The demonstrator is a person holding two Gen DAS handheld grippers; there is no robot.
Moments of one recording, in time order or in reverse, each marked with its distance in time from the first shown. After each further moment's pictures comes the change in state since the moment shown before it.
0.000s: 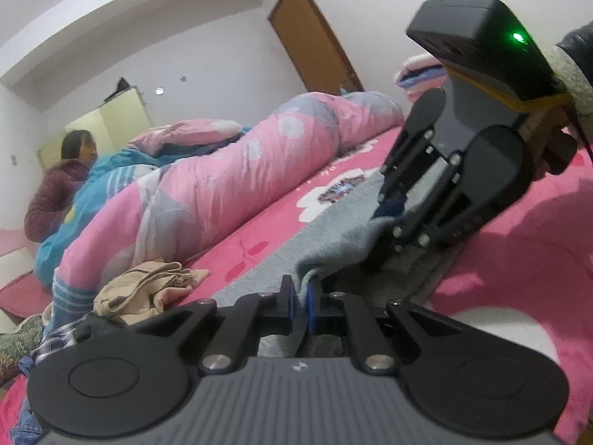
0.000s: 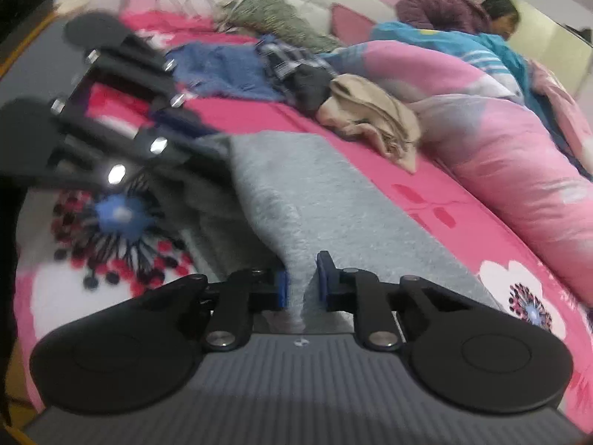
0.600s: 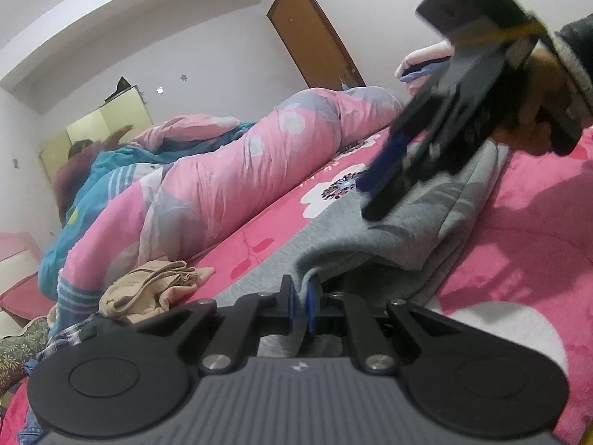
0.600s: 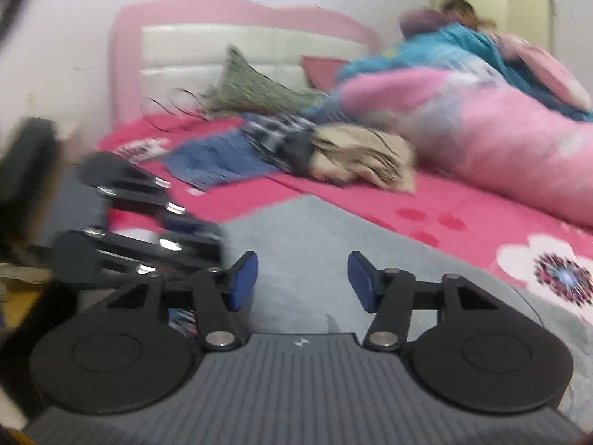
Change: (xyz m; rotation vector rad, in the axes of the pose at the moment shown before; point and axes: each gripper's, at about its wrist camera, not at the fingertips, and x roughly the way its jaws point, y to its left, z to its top) left arm 0.003 0.001 0.001 0.008 0.004 0.026; right arm -0.031 -0.067 -0.005 0.263 -0.148 0.151
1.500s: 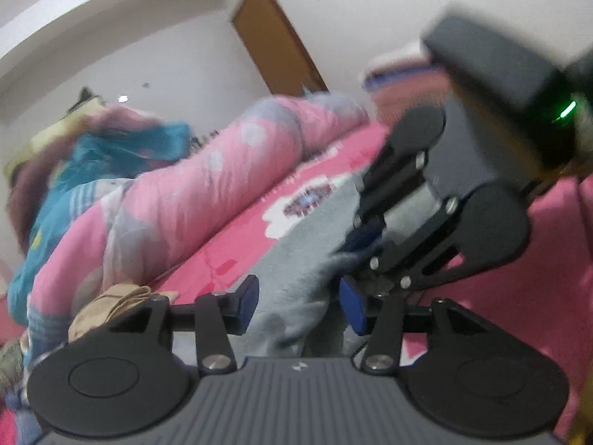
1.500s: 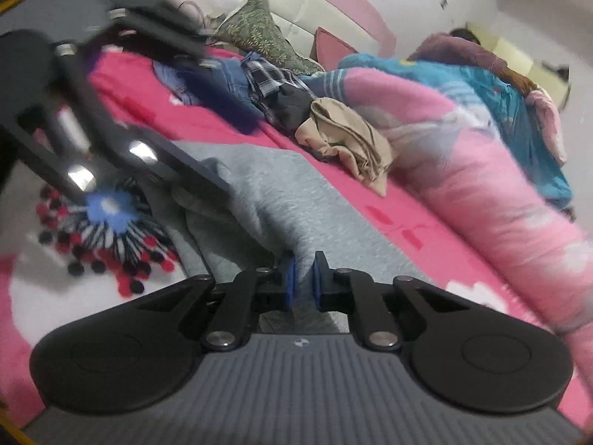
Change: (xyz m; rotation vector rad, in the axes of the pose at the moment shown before) left arm 0.024 -0.011 0.028 0.081 0.024 -0.131; right arm 0.019 0.061 -0.026 -0.415 0.054 -0.258
